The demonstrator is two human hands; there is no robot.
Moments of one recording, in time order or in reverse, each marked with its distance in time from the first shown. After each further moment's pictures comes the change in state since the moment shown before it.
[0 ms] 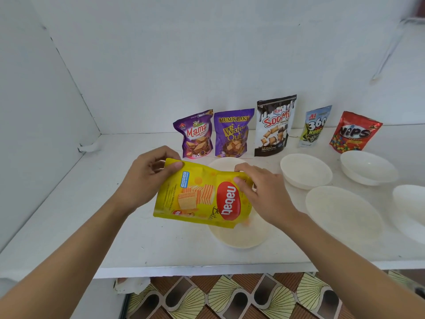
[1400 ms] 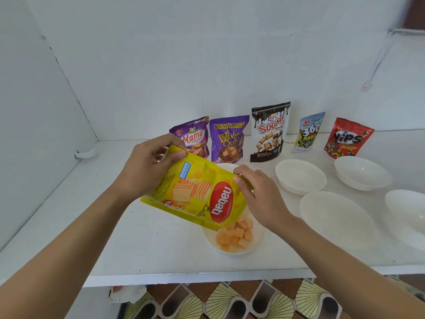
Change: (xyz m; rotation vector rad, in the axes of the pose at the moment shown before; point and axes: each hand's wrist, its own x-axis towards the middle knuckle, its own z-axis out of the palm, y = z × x) left_hand 0.022 0.031 -0.001 0.223 0.005 0.172; right_hand 0.001 0.001 -0.004 0.189 0.023 0.025
